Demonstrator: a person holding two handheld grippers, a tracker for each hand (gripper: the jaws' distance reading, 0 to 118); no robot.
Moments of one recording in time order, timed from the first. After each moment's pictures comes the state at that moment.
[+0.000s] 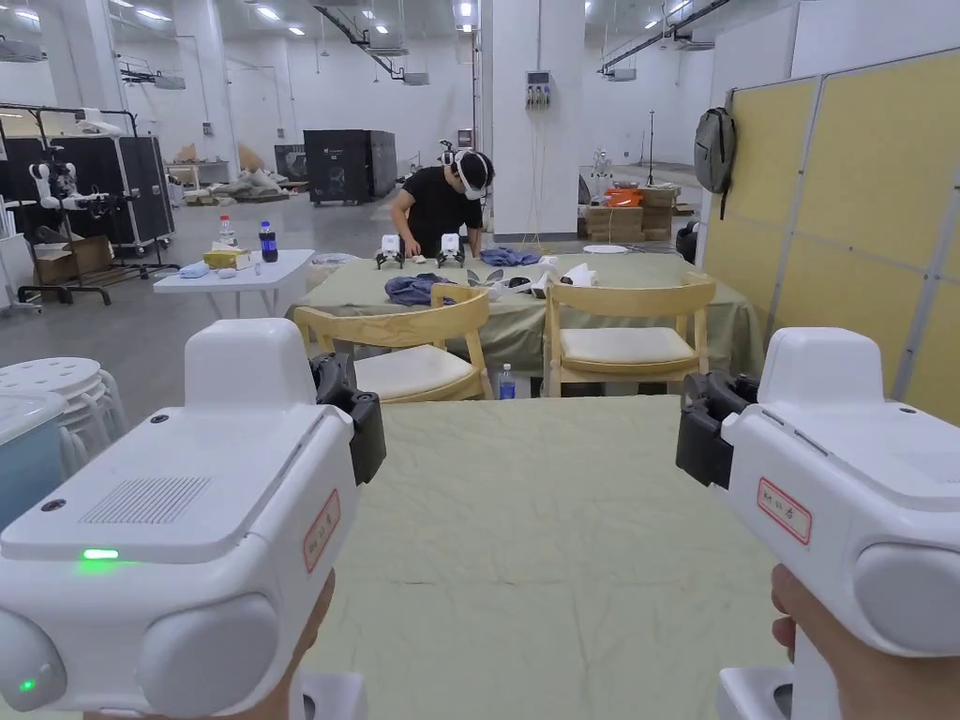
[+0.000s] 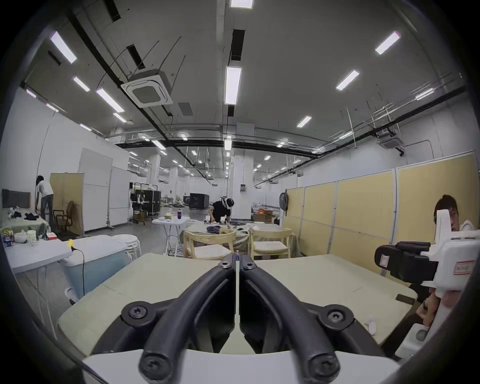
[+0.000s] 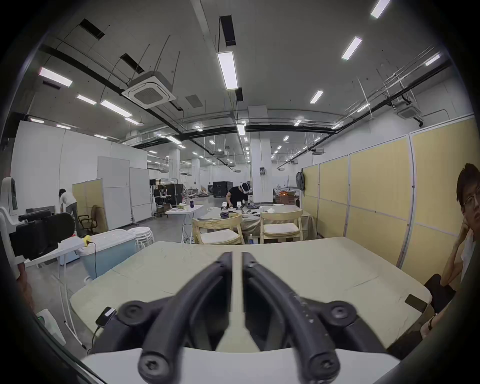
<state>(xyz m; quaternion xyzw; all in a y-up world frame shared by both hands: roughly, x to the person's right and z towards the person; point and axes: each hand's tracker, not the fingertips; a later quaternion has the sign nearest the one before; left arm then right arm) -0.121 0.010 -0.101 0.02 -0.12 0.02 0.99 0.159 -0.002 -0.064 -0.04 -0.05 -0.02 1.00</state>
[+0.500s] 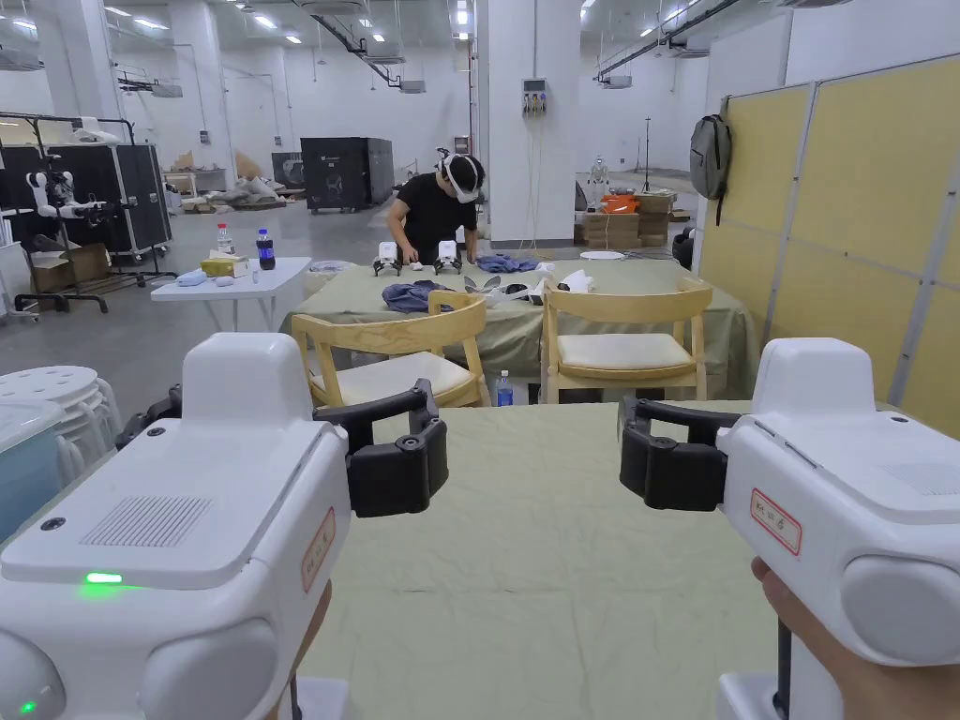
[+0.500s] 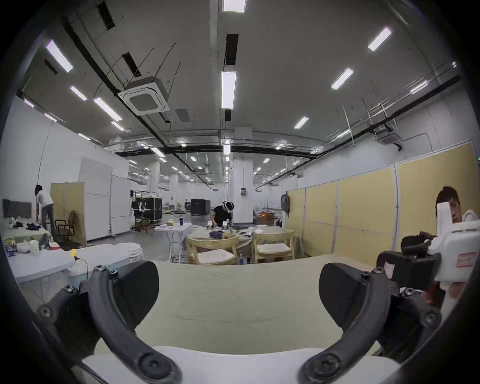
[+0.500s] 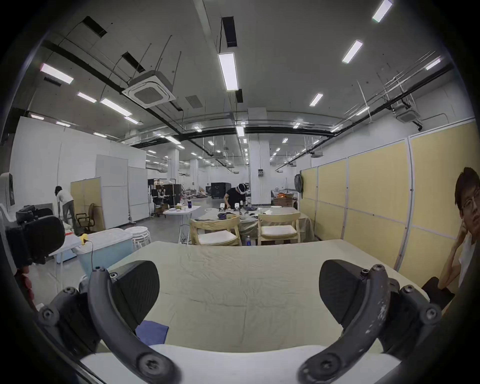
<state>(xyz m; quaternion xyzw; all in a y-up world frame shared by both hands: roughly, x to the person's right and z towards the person) -0.123 0.006 -0.101 0.03 -0.12 0.00 0.99 0.157 -0.004 -0.065 -0.03 -0.05 -0.01 1.00</state>
